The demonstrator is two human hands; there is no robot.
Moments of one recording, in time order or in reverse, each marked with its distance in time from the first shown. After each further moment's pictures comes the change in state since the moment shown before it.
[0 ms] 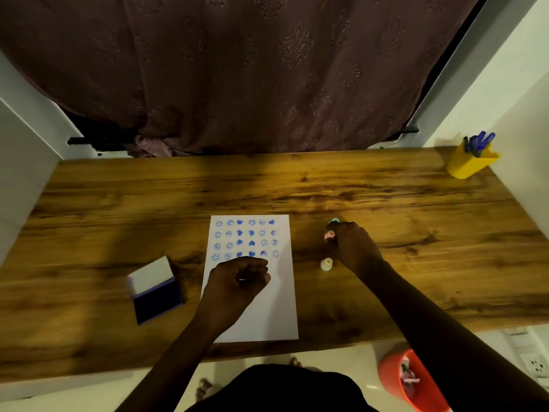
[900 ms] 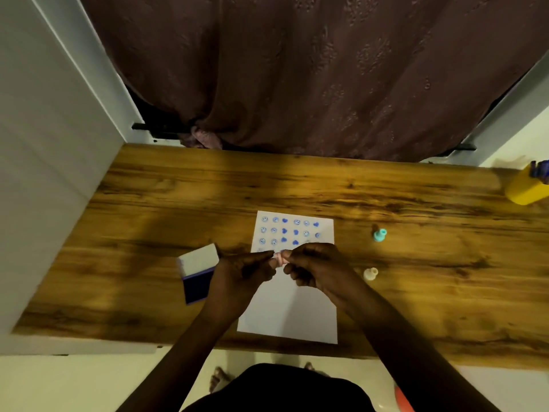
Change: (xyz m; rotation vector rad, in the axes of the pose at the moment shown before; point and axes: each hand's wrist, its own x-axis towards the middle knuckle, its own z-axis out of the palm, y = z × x) left_hand -0.014 -0.025 -0.070 -0.276 0.105 0.034; right_hand -0.059 -0.187 -0.009 1.252 -0.453 0.271
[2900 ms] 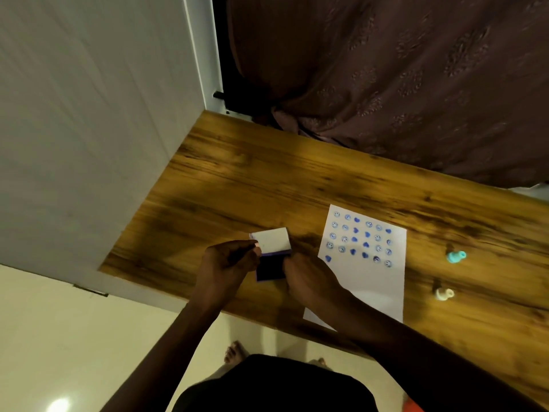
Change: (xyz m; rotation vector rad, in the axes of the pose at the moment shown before) left_hand -0.033 -0.057 -0.157 -0.112 0.248 -0.072; right_hand 0.037 0.033 0.164 -1.598 -0.239 -0.438
